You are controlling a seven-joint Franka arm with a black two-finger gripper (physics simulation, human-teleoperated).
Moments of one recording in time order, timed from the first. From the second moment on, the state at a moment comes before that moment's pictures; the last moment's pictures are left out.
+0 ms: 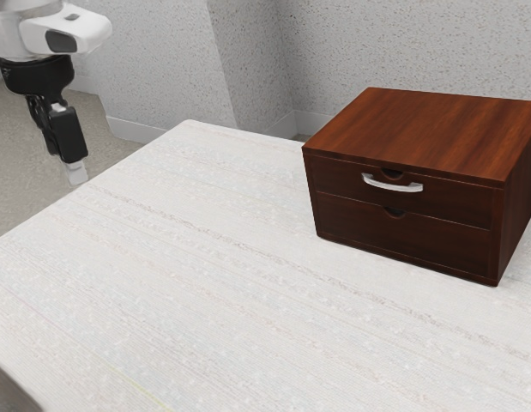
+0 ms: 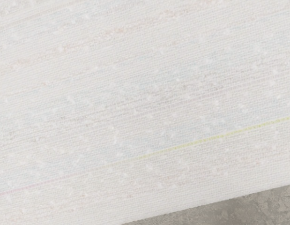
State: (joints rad) arm -0.26 -0.08 0.37 -1.23 0.19 1.07 0.45
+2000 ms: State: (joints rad) arm -0.16 0.39 0.30 -1.08 -0.07 1.83 2.12
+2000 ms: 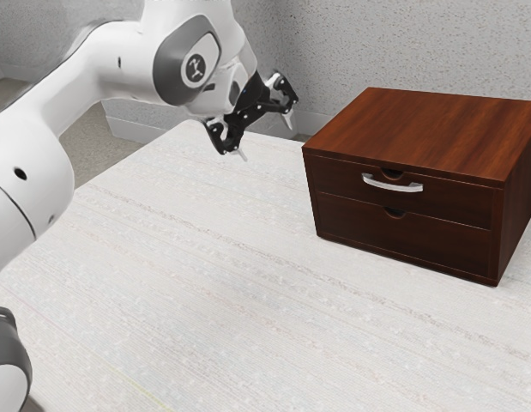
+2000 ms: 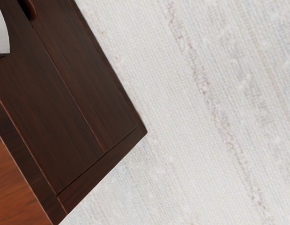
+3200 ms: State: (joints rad) arm -0.25 0.49 0.24 -1.08 -0.07 1.91 1.89
